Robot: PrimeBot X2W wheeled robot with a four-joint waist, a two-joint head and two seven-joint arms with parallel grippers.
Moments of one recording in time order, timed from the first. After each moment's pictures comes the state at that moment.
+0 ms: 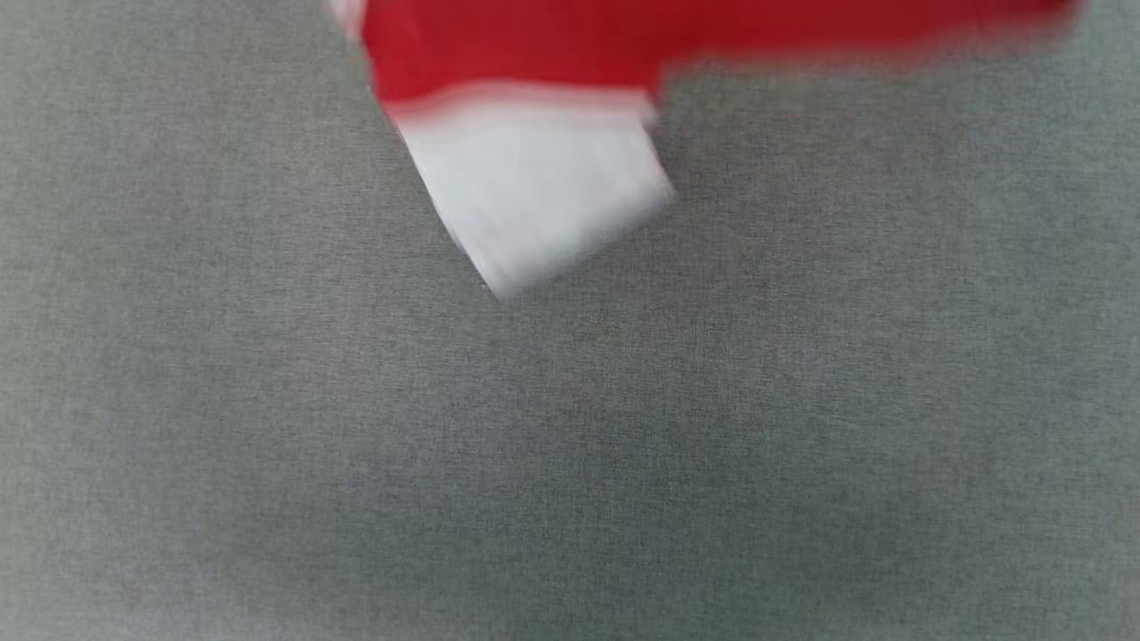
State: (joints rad) left arm -1.64 0.55 -0.68 0.60 -0.70 -0.02 0.07; right arm -1.47 -0.51 0.44 0.58 0.42 0.13 0.23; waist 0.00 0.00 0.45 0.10
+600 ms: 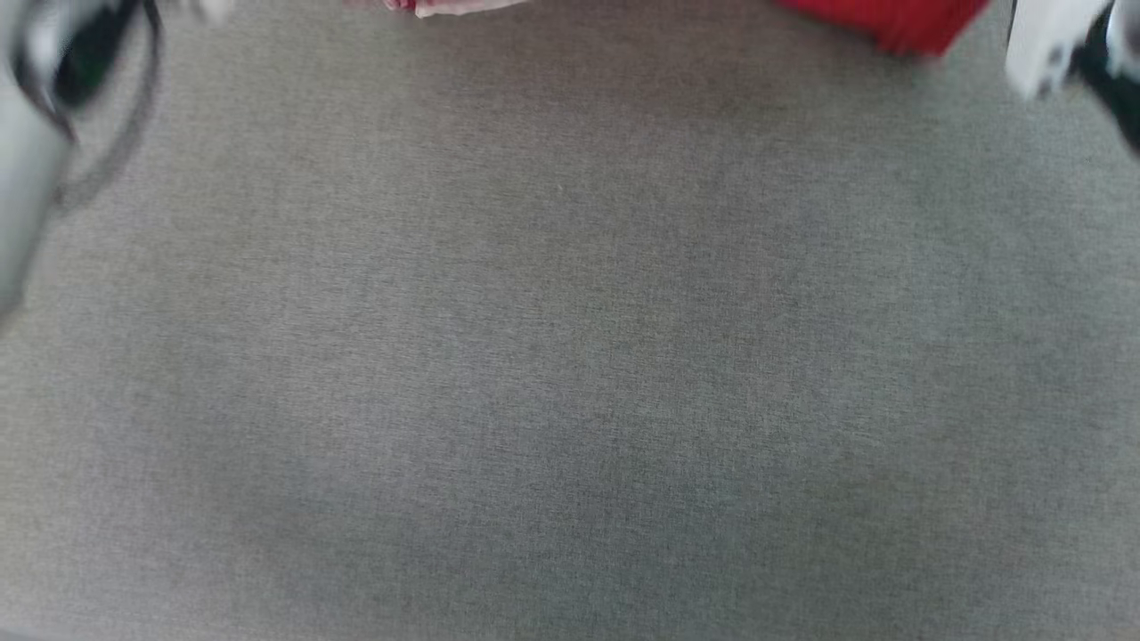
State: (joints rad) left arm -1.37 0.60 -0.83 0.57 -0.83 -0.13 -0.03; right arm -1.19 -0.45 0.50 0.73 0.52 0.13 0.22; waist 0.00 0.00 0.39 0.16
